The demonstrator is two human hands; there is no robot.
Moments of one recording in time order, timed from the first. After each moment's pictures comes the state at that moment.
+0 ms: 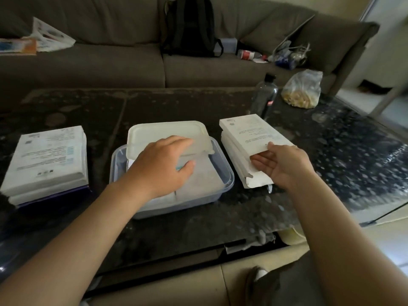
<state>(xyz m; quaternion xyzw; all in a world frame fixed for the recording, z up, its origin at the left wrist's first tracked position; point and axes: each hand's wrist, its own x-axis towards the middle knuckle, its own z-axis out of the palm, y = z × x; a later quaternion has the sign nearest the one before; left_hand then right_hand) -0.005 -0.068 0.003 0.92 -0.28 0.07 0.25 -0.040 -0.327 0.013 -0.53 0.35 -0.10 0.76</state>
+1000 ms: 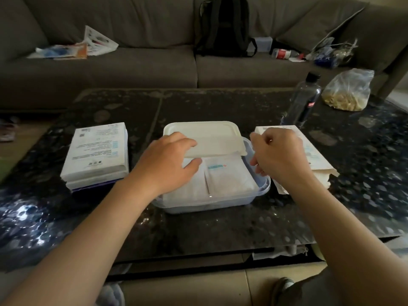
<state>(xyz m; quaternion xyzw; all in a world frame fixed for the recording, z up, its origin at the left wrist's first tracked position) -0.004 -0.018 0.011 0.96 -0.19 0.06 0.19 -0.026 -0.241 0.028 -0.91 0.15 -0.12 0.37</state>
